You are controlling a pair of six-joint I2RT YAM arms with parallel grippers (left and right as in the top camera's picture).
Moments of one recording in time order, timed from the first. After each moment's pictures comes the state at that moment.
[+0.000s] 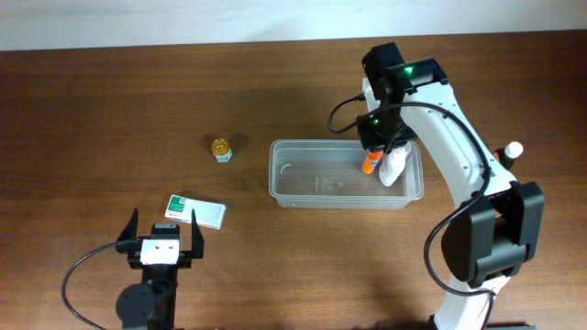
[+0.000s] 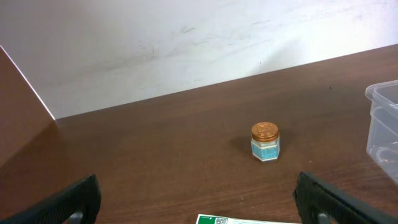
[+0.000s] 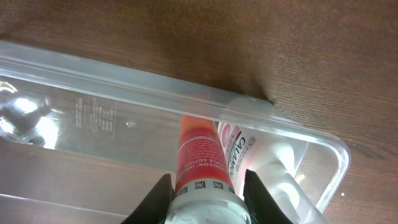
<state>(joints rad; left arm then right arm) 0.07 0.01 0.01 -0.07 0.03 0.23 0.25 1.98 1.79 -1.30 0.02 0.08</state>
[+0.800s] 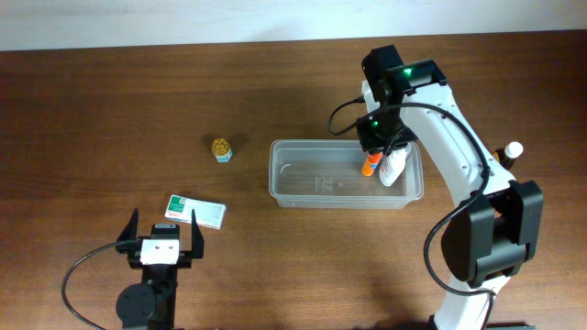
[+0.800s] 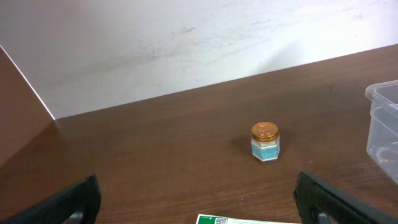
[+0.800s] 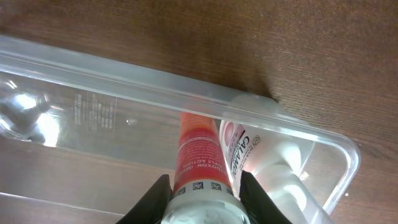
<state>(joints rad) 0.07 0.01 0.01 -0.07 0.03 0.23 0.25 1.98 1.78 -1.29 0.01 0.08</state>
